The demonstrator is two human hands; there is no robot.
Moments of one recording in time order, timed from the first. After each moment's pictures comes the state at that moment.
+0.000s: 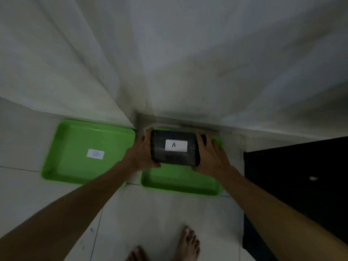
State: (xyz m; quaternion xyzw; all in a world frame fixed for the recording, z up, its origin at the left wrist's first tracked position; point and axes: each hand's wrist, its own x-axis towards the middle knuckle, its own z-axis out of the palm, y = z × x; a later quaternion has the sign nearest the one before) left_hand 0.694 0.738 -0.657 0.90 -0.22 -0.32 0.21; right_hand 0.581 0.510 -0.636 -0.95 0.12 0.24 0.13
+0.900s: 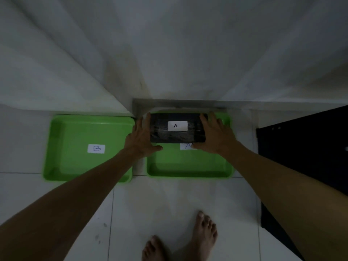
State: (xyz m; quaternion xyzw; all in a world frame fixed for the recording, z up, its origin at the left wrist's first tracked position) left_hand 0.709 0.739 -0.696 0.92 -0.20 -0.32 0.08; right_hand 0.597 0.504 -0.687 -0.94 0.17 0.27 0.13
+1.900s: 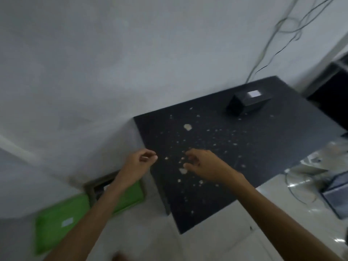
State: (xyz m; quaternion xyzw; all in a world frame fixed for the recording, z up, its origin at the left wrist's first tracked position) left_hand 0.368 0.548 0.035 0.77 -0.37 -0.33 0.40; right_hand 0.156 0.390 0.083 -0.90 0.31 0.09 0.30
